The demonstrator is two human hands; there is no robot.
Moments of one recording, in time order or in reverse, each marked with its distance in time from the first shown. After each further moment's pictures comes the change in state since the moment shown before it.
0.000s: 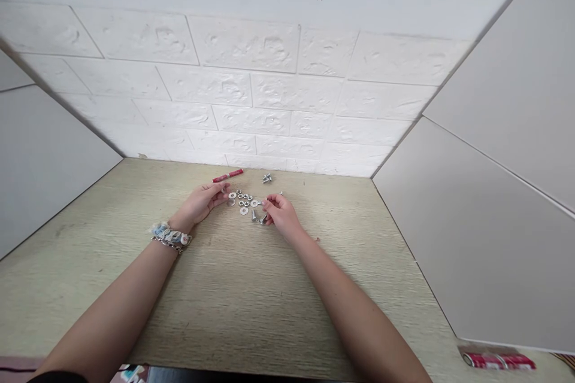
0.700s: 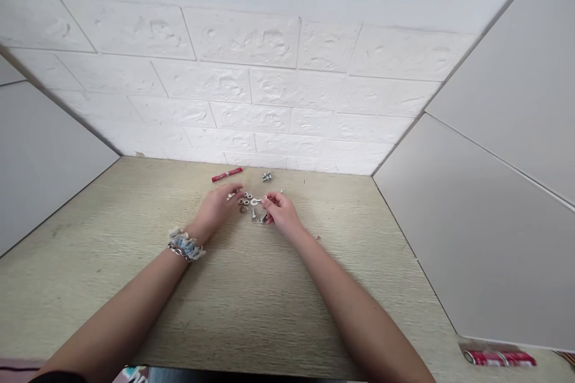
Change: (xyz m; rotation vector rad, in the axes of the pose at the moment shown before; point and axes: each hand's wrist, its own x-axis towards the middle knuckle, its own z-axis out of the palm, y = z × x) left_hand -0.013 -0.013 0.029 1.107 0.041 0.591; right_hand 0.002 0.001 0.000 0.002 -0.007 -0.023
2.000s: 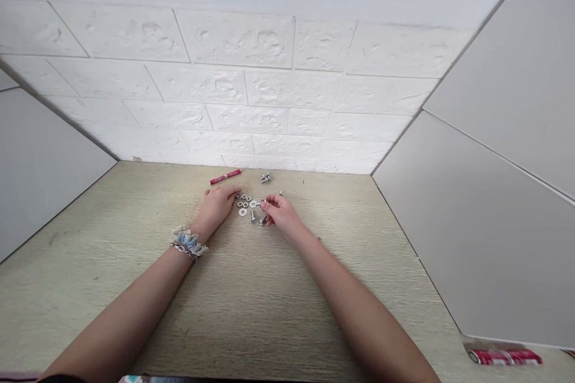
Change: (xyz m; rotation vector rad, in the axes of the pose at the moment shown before) left_hand 0.011 -0.011 0.007 0.257 -0.107 -0.146; right_hand 0.004 0.005 -0.005 0.047 -0.045 0.067
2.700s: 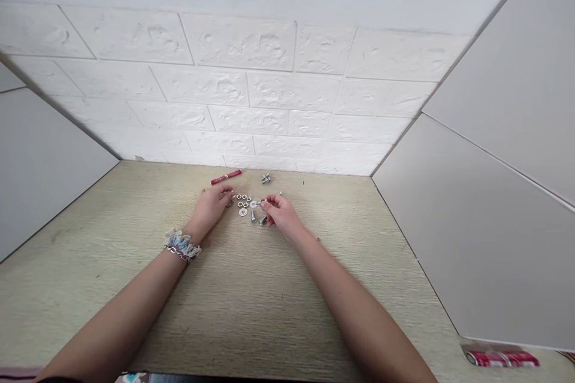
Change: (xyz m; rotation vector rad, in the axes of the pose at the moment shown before) left_hand -0.006 -0.011 -0.006 -0.296 0.107 -0.044; right_hand -0.001 -0.001 0.001 -0.002 -0.002 -0.031
